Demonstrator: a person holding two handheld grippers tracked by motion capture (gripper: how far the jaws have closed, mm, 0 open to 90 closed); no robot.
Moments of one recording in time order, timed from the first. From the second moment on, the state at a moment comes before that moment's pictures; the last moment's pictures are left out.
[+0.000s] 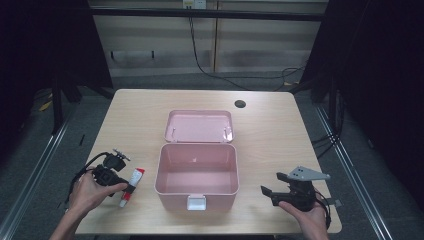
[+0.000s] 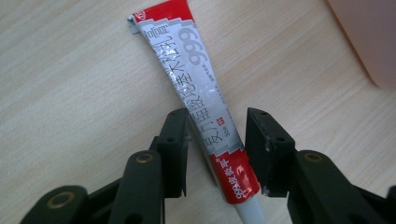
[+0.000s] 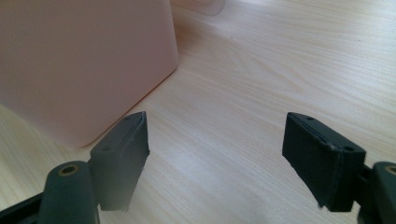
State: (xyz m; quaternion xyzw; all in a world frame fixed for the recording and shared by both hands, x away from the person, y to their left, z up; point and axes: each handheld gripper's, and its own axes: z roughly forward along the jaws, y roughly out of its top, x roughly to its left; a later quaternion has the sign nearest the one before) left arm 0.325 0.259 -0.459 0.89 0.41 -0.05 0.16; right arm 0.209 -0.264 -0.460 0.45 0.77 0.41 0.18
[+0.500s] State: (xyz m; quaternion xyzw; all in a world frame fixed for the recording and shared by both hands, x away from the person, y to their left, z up) left arm 0.331 0.237 -0.463 0.93 0.36 -0.05 0.11; right arm 0.209 -0.264 -0.461 0.45 0.77 0.42 0.17
